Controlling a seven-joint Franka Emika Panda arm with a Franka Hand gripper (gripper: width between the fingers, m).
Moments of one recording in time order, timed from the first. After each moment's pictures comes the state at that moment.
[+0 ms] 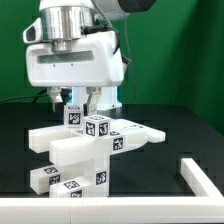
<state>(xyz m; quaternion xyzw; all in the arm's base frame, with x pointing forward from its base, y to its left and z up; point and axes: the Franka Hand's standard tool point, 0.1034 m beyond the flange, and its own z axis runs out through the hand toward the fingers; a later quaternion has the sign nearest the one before) 0.535 -0.060 0.121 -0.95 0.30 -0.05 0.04</state>
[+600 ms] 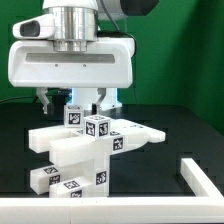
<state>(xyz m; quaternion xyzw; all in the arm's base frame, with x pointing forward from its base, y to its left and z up) 0.533 -0.065 0.119 -1.00 0.04 -0.04 0.00</state>
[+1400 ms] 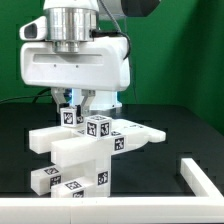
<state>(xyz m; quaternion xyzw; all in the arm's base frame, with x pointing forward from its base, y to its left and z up) 0.535 -0.061 0.118 -0.92 0.38 -0.04 0.01</state>
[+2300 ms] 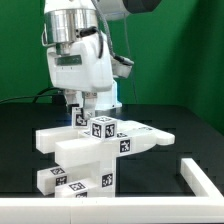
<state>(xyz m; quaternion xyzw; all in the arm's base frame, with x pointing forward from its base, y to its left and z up) 0.539 -0.053 0.116 -0.88 0.46 -0.03 0.06</state>
